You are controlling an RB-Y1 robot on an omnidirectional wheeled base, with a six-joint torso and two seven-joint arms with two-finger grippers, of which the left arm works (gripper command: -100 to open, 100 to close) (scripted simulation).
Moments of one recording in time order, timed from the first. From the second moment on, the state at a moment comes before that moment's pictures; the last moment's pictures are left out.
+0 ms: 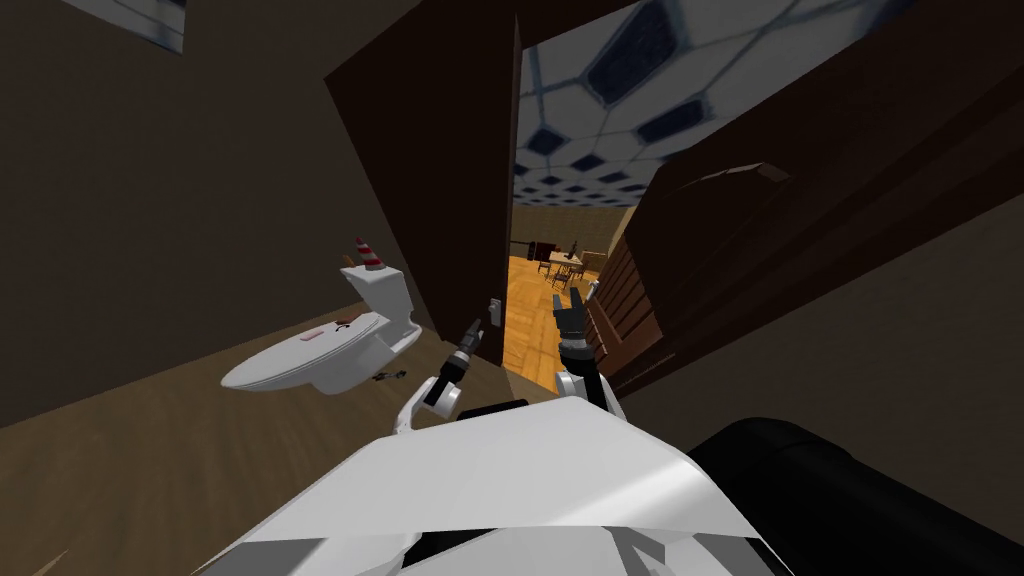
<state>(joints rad) 0.10 0.20 -0.41 -1.54 -0.07 -0.33 0.22</state>
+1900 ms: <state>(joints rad) 0.02 0.17 -0.42 -1.35 -0.06 -0.33 0.22</state>
